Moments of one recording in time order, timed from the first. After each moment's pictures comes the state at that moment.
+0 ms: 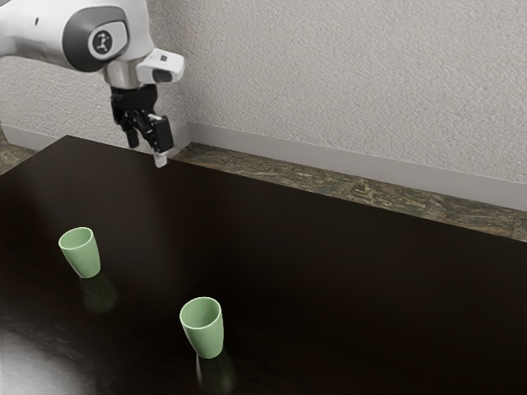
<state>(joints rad) -0.13 -0.03 0.11 -1.71 0.09 1.67 0.25</state>
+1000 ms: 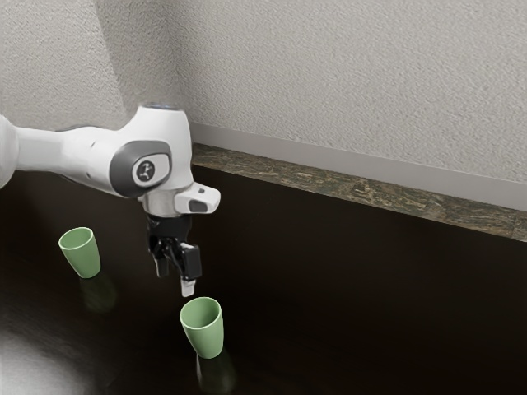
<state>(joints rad) -0.13 -0.04 -0.01 -2.21 -0.09 1.90 0.24</state>
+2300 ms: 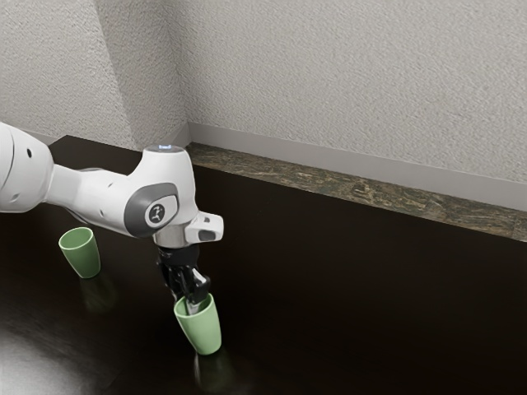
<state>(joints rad) -0.11 0.09 -0.01 -2.29 -0.10 2.18 0.15</state>
